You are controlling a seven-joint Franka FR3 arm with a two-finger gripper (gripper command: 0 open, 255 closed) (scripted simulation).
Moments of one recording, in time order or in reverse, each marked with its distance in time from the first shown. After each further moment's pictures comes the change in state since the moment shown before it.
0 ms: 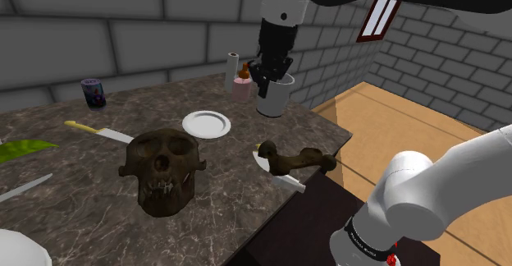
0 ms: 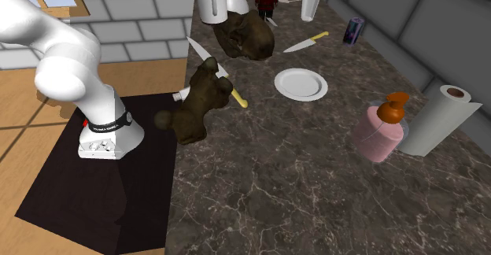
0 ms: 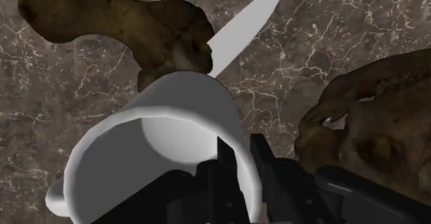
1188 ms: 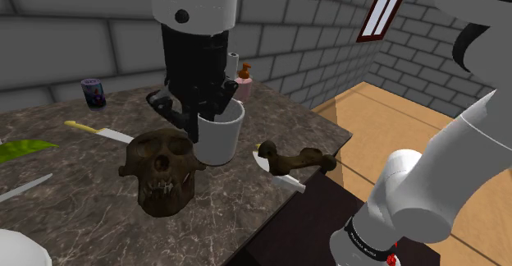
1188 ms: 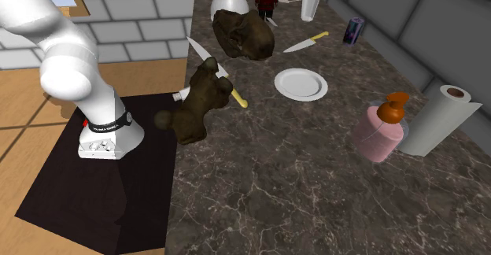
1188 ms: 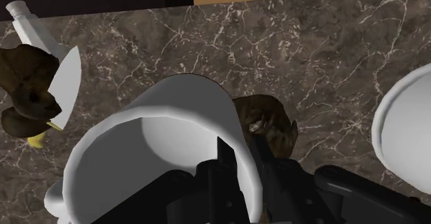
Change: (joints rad) arm 0.118 0.300 0.351 0.316 0.002 -0.033 0.483
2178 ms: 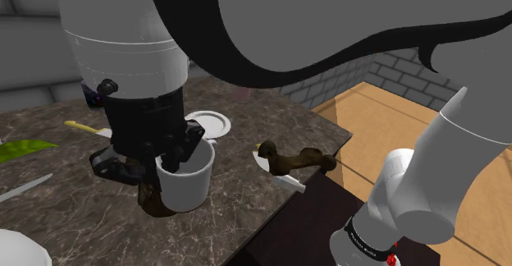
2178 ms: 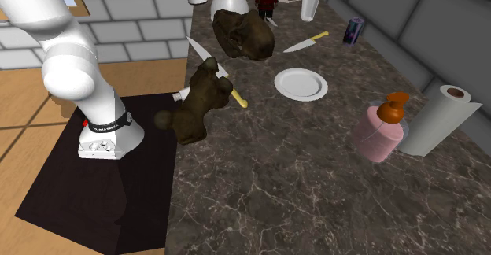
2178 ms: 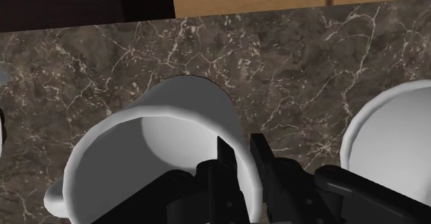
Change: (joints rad) arm 0.062 0.161 0.101 0.034 -0.077 0.094 0.180
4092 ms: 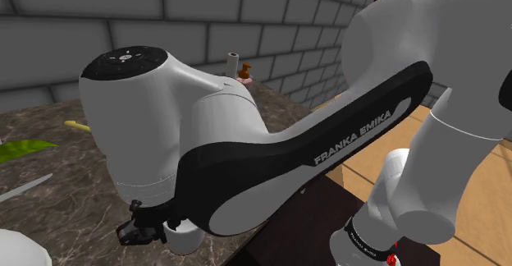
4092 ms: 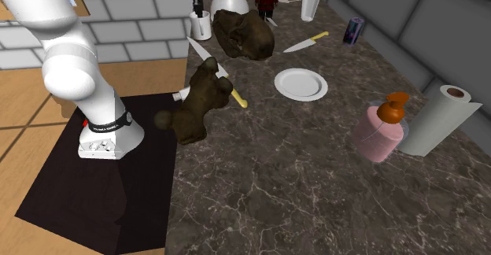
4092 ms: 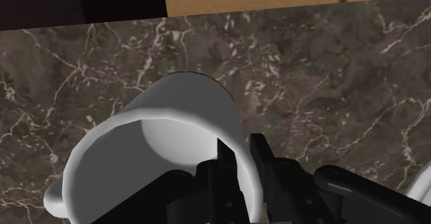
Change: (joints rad) arm 0.008 0.079 0.001 -0.318 -0.061 0.378 0.058
